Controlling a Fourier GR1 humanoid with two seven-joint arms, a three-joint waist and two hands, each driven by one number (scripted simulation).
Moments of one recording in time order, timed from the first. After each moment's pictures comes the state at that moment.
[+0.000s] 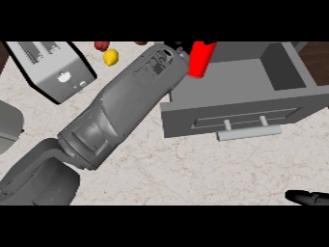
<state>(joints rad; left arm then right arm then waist) -1.46 0.00 -0.54 -0.38 0.46 0.64 -0.01 0.10 -0.05 -0.26 -2.09 -0.08 0.19 0.13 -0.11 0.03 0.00</state>
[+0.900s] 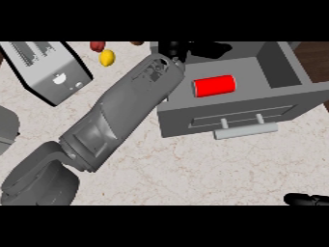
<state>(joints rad) -1.42 0.00 -0.62 -0.36 0.55 0.77 -0.06 0.09 -0.06 -0.23 -2.14 -0.06 0.18 0.15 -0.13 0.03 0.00</state>
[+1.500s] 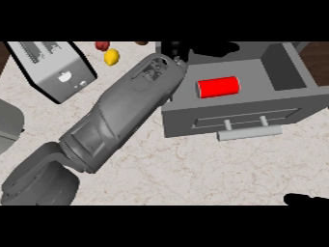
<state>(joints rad) -1.41 0.00 -0.60 -0.41 0.65 0.78 -0.10 0.07 -0.17 -0.19 -2.22 0.18 0.20 0.06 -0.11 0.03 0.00</state>
